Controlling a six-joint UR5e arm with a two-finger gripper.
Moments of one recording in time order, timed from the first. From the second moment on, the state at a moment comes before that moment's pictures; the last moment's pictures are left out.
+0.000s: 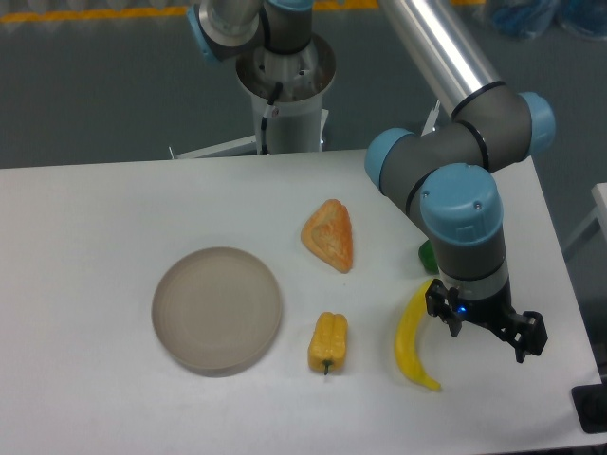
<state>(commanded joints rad) 2.23 -2.16 -1.13 -1.05 1.77 1.09</state>
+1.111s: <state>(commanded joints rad) 2.23 -1.95 -1.41 -1.09 1.51 0.76</state>
